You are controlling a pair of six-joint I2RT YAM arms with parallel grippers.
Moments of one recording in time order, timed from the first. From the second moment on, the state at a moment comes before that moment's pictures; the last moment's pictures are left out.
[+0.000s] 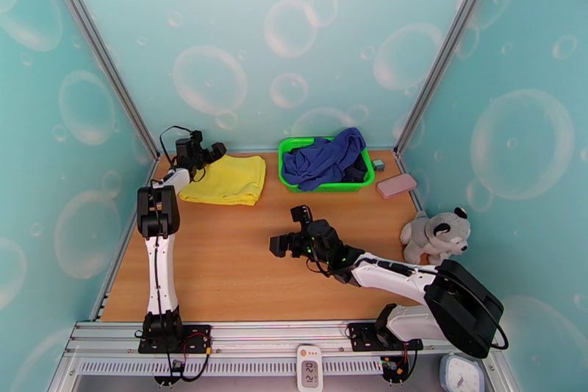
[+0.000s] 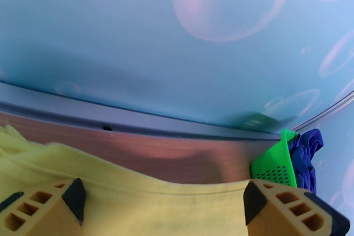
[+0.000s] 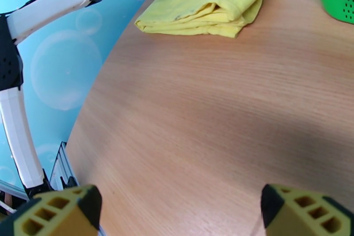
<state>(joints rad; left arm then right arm) 0.00 2.43 1.87 0.11 0.53 -0.43 0.77 1.33 0.54 0.34 -0.16 0.61</state>
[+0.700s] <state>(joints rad) -0.31 2.08 1.22 0.36 0.58 -0.66 0.62 1.19 0.41 0.39 -0.19 0.61</state>
